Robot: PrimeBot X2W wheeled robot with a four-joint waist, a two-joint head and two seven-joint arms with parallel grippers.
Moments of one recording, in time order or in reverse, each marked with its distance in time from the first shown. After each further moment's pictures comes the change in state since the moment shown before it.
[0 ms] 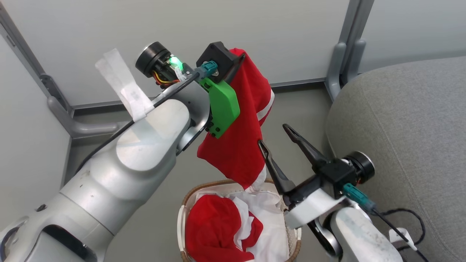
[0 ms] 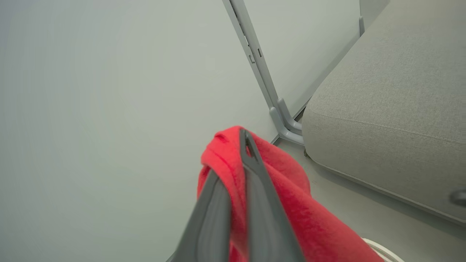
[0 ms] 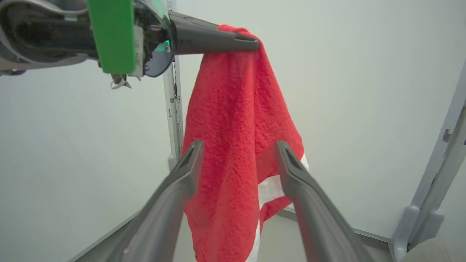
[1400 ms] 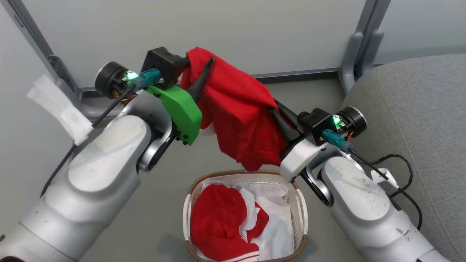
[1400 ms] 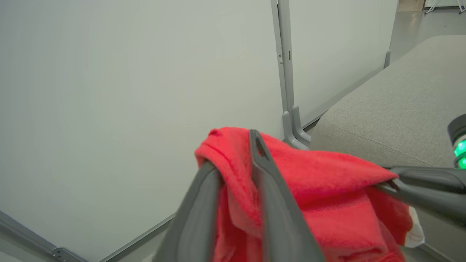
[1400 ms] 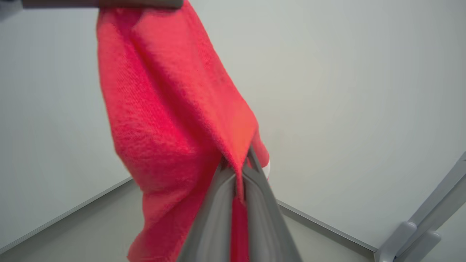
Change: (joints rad) left arm 0.134 0.159 0.098 -0.235 -0.134 0.097 -0.006; right arm -0.349 -0.002 0.075 0.387 0.019 0.000 0.000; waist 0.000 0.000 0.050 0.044
